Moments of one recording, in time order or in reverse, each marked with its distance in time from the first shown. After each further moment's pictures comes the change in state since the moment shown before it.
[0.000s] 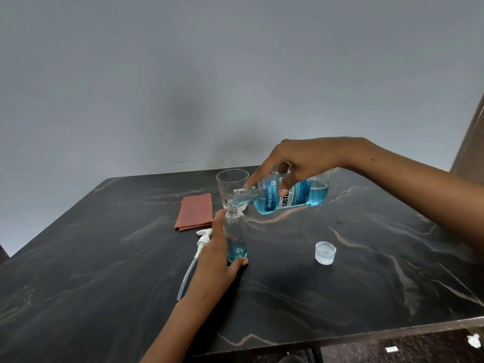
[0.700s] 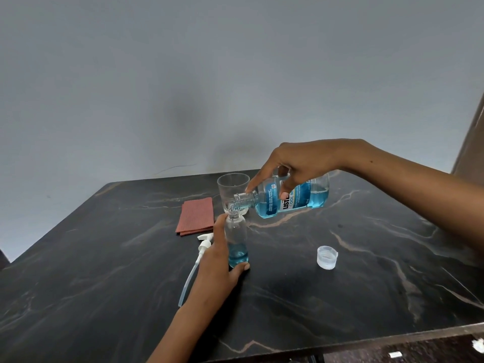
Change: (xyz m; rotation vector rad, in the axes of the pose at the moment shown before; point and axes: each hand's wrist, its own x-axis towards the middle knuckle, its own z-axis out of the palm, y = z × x) left_hand -0.001 0.002 -0.002 0.007 -0.013 -0.009; right_hand 0.003 -0.005 -0.002 0.005 -0.025 -0.006
